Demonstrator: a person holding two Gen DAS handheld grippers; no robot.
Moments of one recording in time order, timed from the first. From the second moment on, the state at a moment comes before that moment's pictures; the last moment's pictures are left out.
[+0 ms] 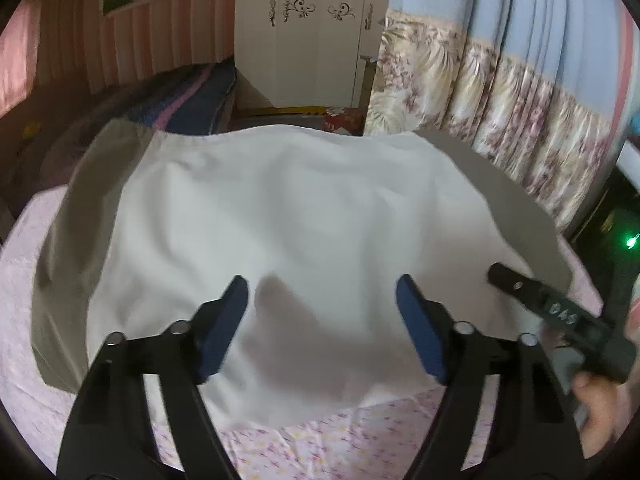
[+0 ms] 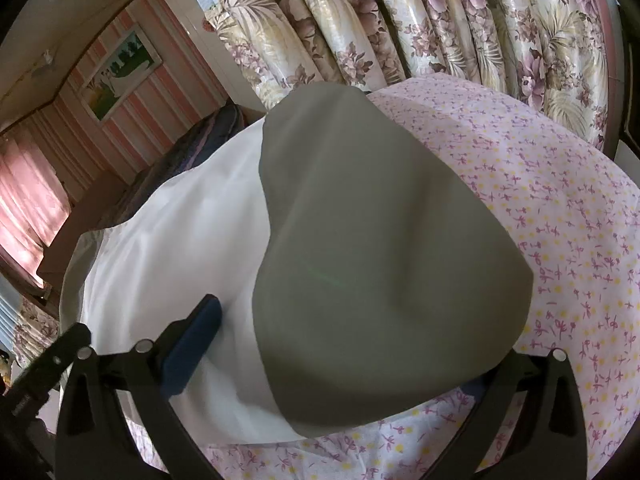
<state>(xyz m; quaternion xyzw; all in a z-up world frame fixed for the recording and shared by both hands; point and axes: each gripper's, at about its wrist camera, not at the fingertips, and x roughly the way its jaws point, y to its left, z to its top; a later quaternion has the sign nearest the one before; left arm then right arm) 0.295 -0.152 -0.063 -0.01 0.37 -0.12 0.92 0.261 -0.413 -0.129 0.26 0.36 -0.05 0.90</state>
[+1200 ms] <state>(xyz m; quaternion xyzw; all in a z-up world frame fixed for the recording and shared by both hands) 0.335 -0.147 -0.118 -0.04 0.46 -0.17 0.87 0.306 -0.299 -0.020 0.07 0.32 0.07 0.94</state>
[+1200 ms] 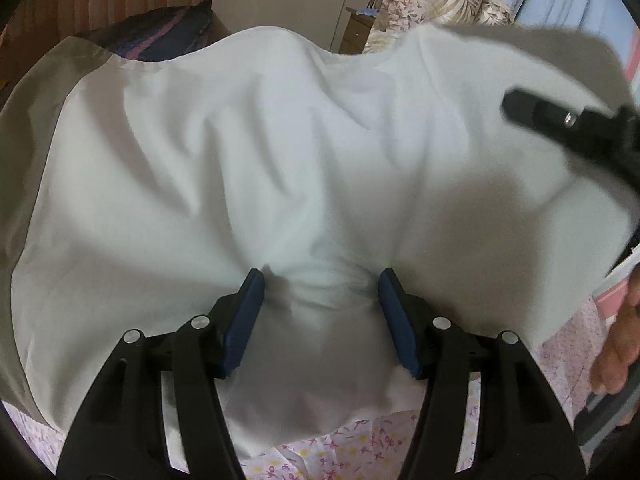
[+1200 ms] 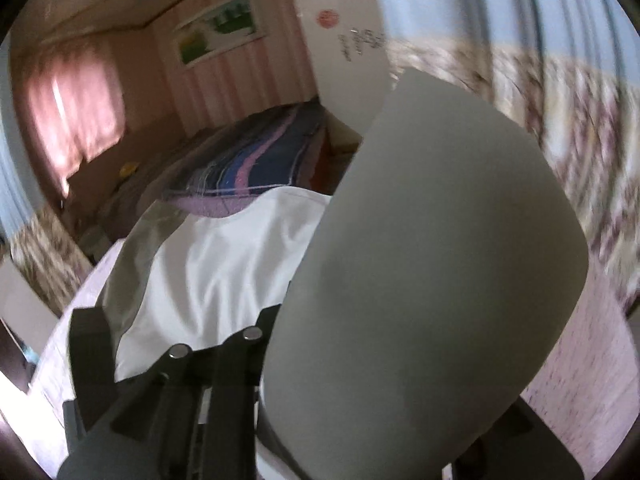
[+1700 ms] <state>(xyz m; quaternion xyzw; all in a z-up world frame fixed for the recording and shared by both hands) 0.273 0.012 -0.048 -0.02 0.41 -0.11 0.91 0.301 -0.086 0.004 -0.21 0.30 0.11 0.92</state>
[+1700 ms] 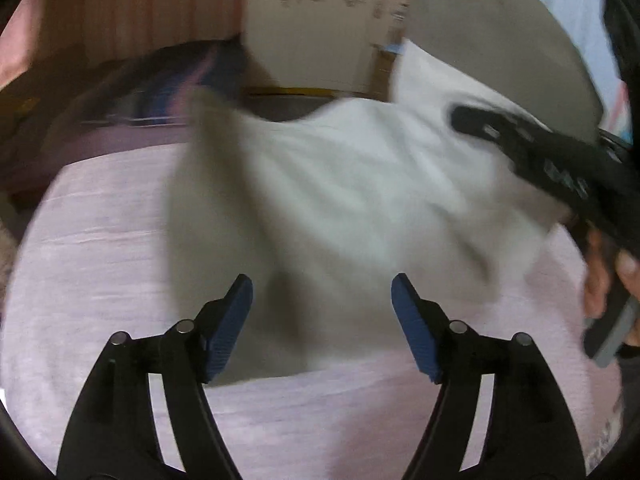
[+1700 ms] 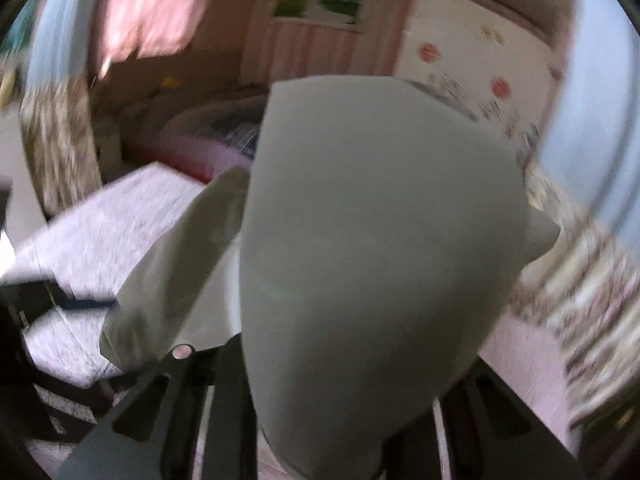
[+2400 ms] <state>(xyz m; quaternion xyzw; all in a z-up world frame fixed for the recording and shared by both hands) 0.245 0.161 -0.102 -0.06 0.45 -0.07 0.89 0.243 0.020 -0.097 -0.39 0.35 0.18 0.84</state>
